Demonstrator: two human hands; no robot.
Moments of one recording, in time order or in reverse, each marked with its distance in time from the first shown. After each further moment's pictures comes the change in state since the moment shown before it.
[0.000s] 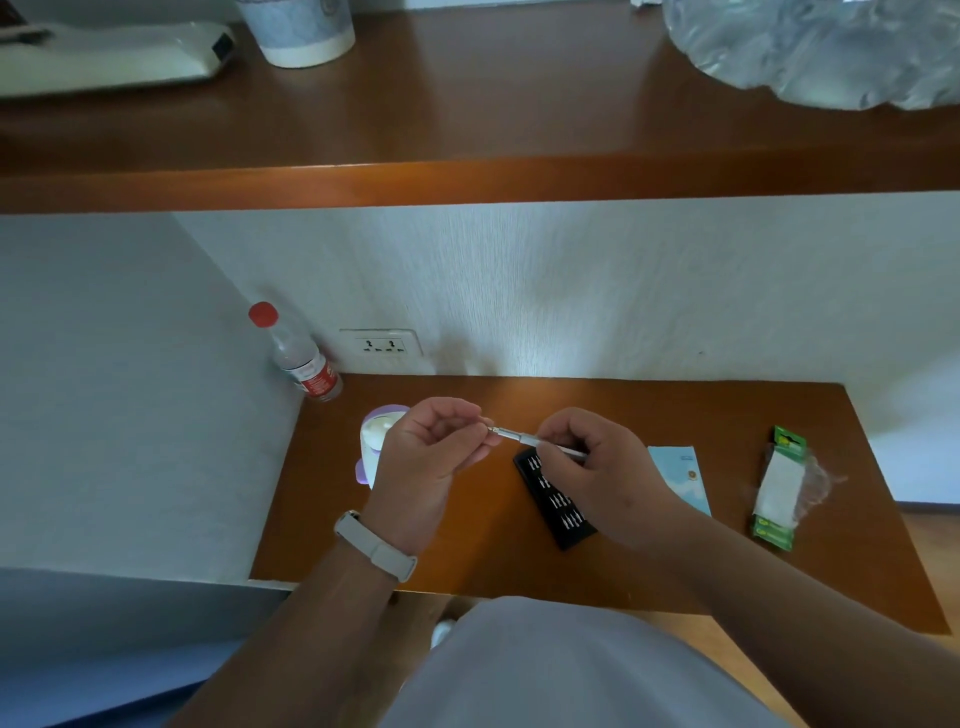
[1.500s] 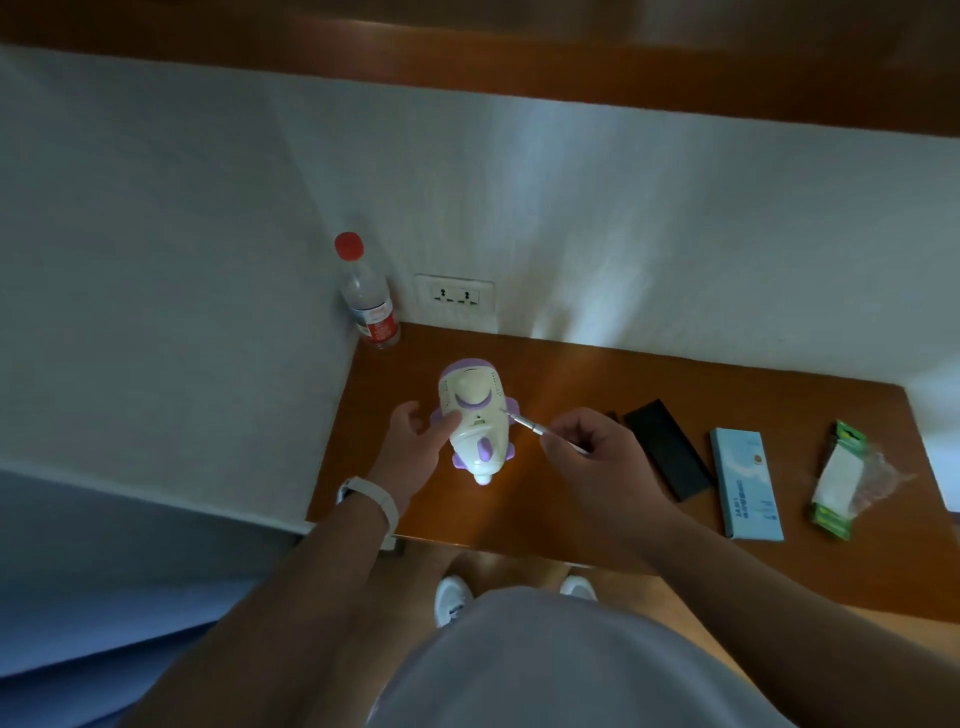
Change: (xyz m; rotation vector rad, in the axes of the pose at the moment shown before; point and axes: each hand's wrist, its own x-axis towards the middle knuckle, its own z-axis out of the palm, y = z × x) left_hand 0.033 -0.072 -0.164 0.497 0.216 -0.386; right_hand 0.012 -0.002 0.123 0.060 0.026 0.181
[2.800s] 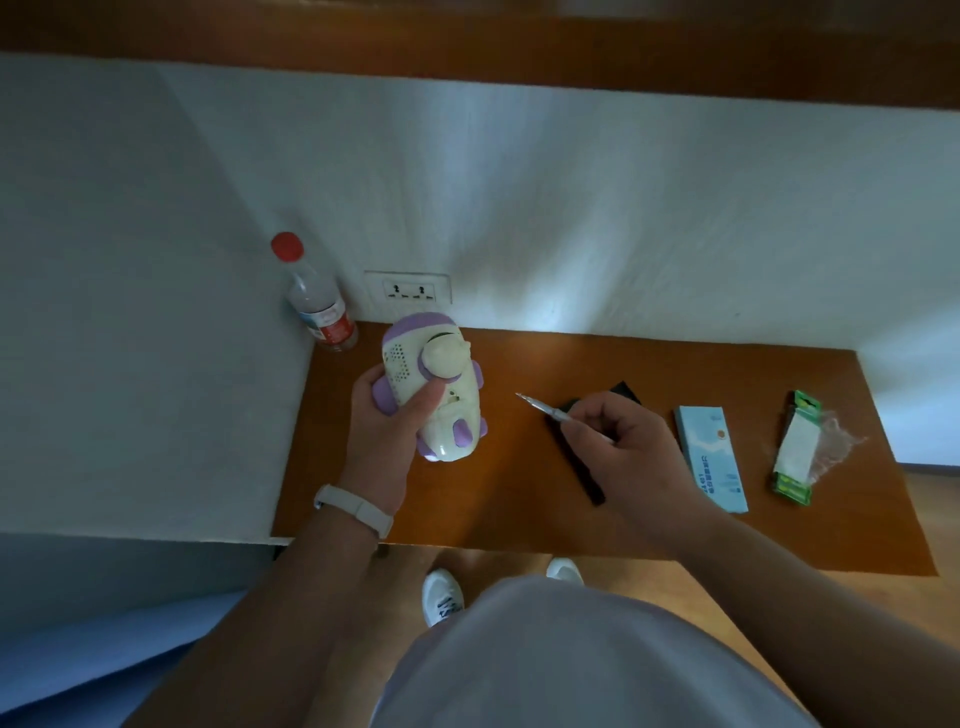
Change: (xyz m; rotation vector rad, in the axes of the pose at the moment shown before) left_hand -0.027 0.043 0.019 -0.406 -0.012 0.261; right_hand -0.018 -0.012 -0.051 0.029 0.080 0.030
